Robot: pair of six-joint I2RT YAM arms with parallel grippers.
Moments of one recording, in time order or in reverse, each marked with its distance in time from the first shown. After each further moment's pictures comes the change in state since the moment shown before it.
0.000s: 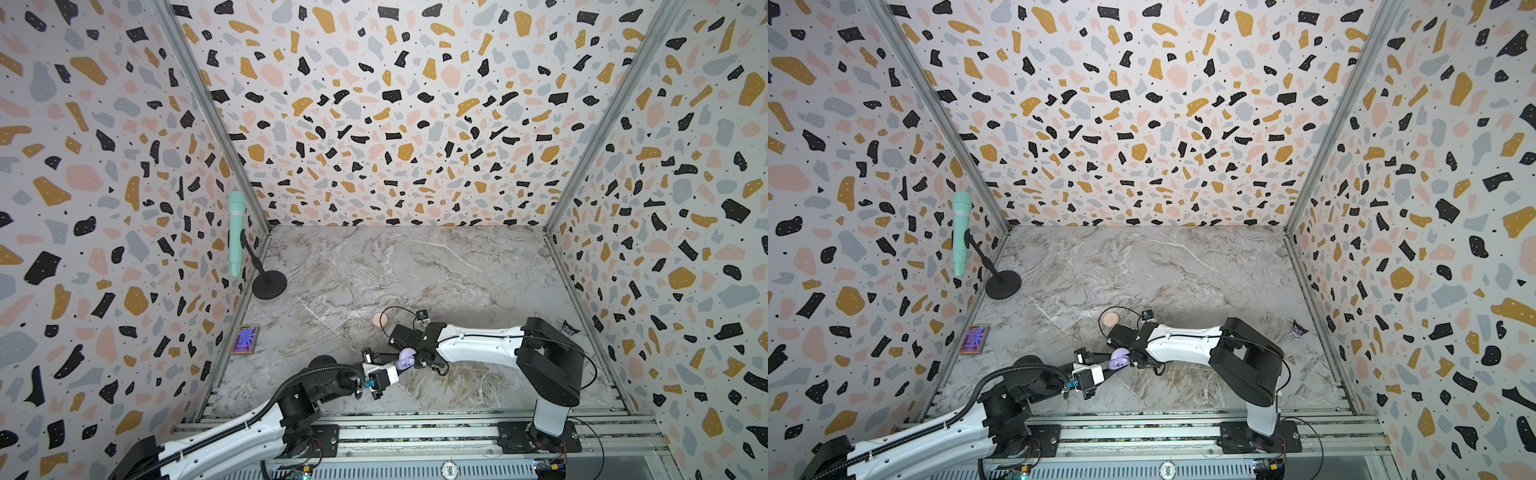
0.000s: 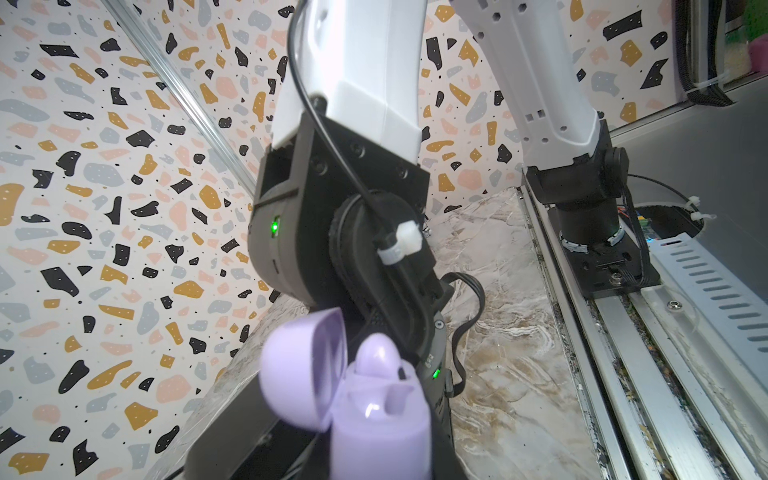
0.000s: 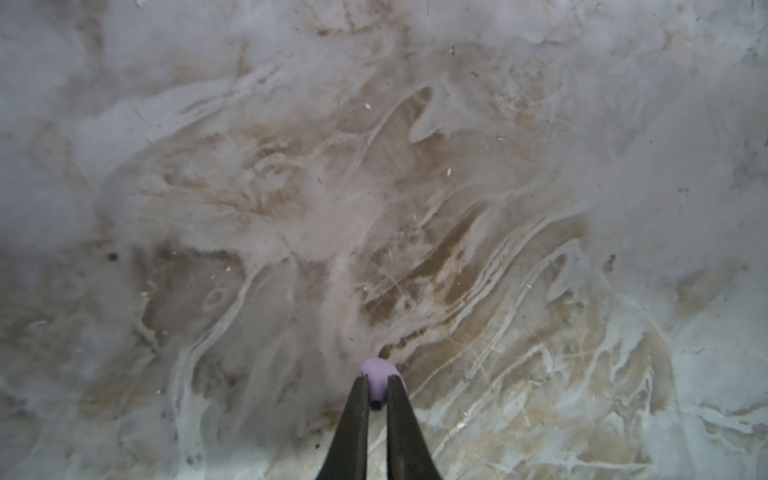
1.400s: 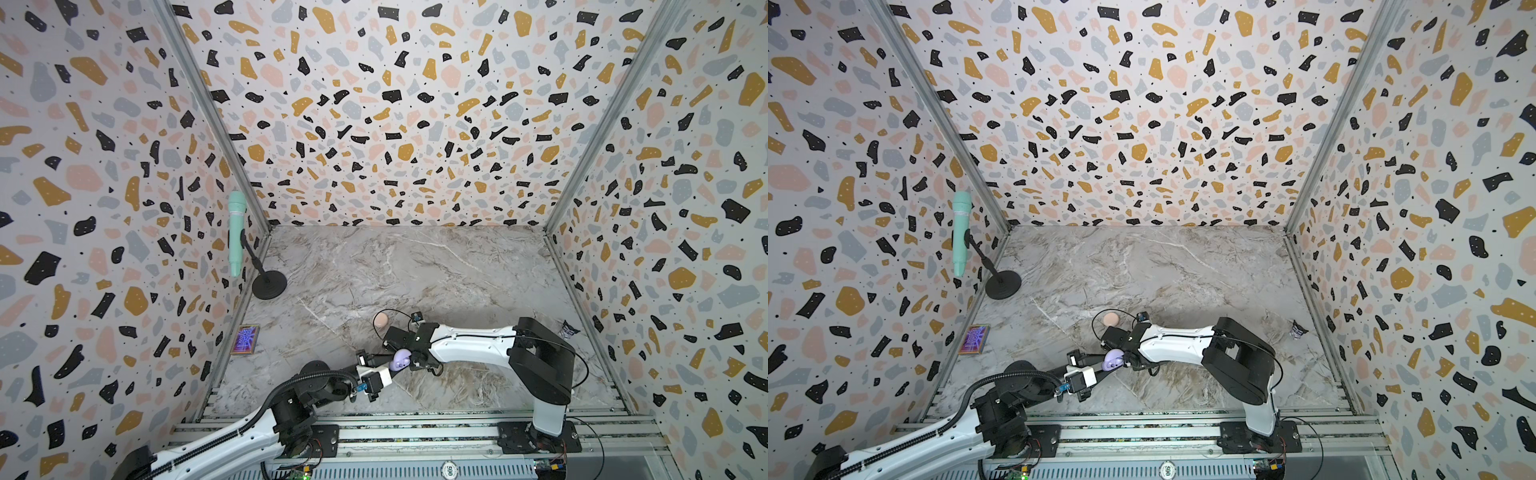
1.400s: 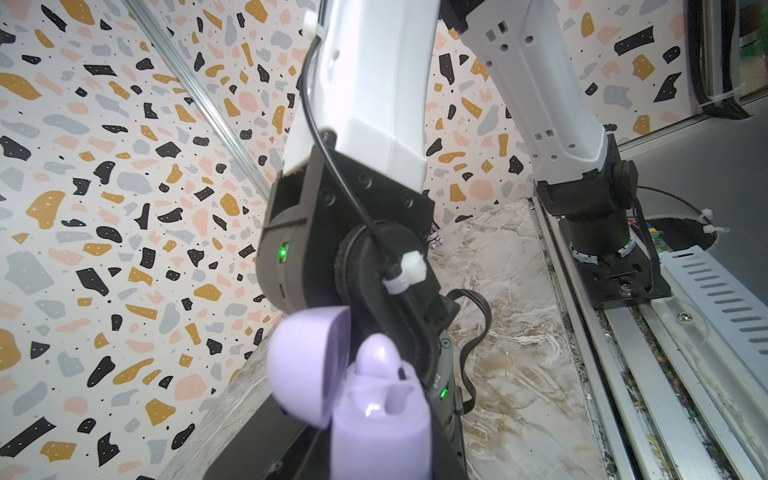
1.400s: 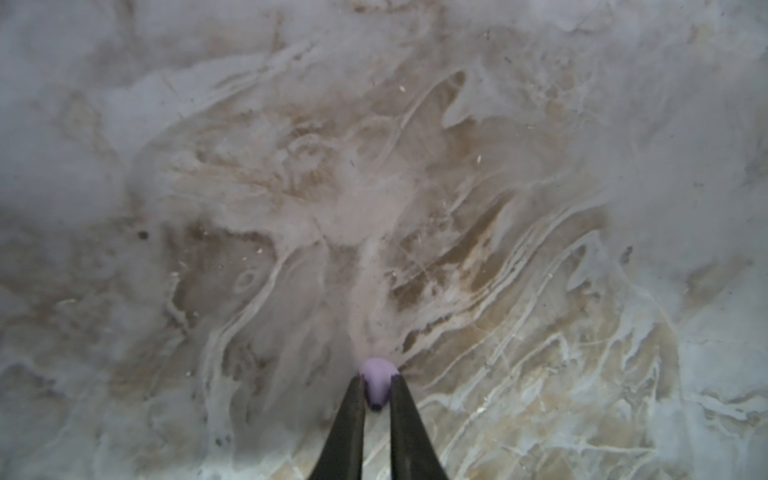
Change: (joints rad) left arm 0.000 -0.094 -0.028 -0.023 -0.030 -0.013; right arm 0.022 0.044 0.055 -0.045 -0.026 0.016
